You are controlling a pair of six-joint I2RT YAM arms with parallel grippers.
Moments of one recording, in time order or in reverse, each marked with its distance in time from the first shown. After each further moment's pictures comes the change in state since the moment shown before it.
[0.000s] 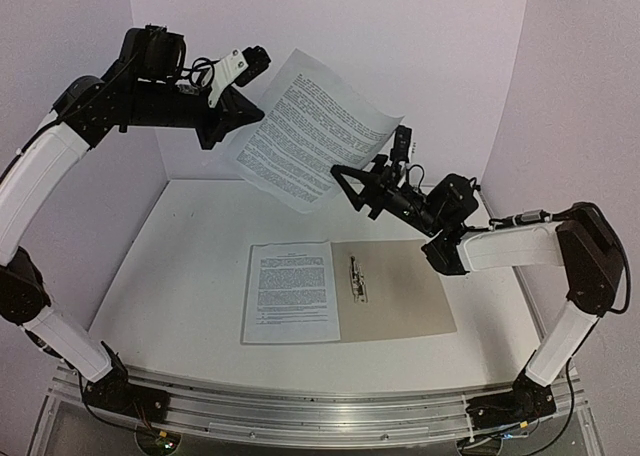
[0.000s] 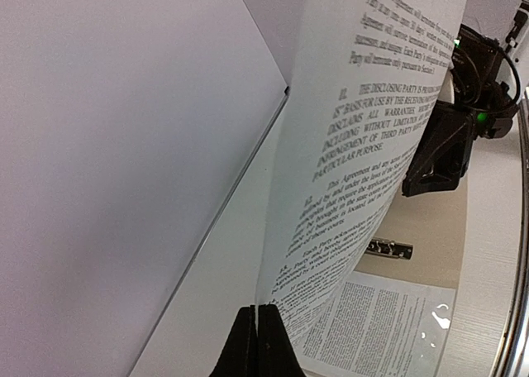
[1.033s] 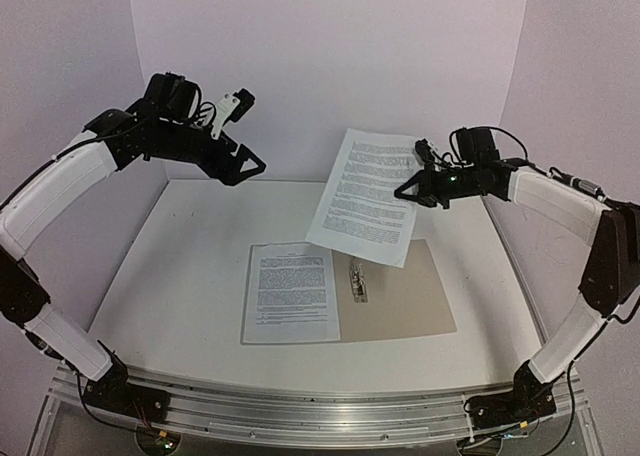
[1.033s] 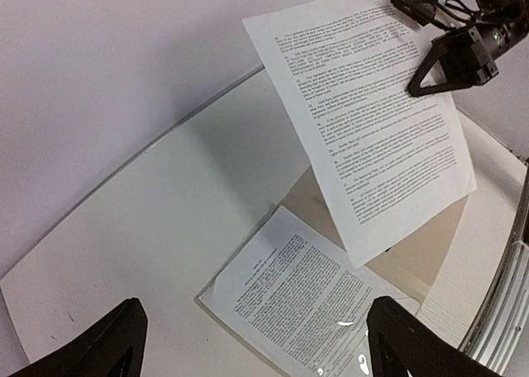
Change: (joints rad) left arm 0.154 -0.011 -0.293 0.109 0.037 -0.374; right arm -0.354 -0.084 0.377 -1.526 -0.158 0.136
